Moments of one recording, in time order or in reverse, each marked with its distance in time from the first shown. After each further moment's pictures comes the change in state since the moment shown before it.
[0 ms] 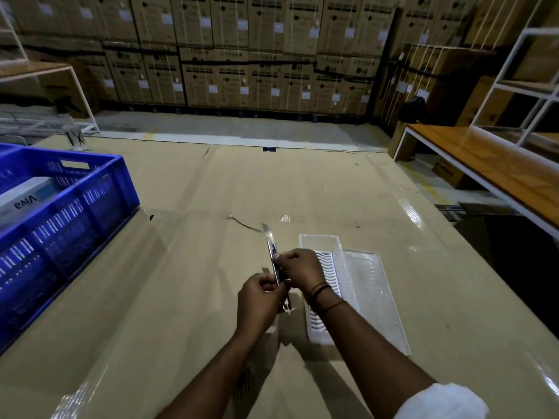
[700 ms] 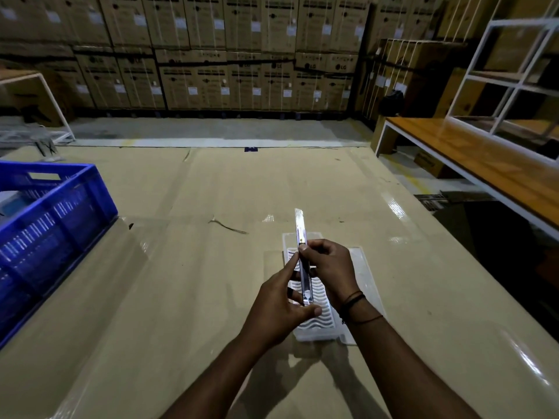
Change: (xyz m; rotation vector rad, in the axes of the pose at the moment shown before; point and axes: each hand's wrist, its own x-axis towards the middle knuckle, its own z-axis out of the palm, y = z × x) left_hand -0.040 0.040 0.022 0.285 -0.440 0.448; right_hand -0.024 0.020 -0.080 0.424 0.100 -0.122
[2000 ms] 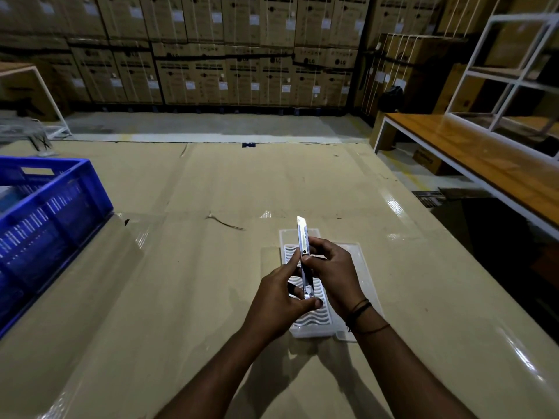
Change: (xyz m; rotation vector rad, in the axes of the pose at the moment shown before) left_hand 0.009 -0.003 0.010 0.019 0.026 -0.011; right_hand -0.013 0.004 -0.014 0.000 -0.074 -0.068
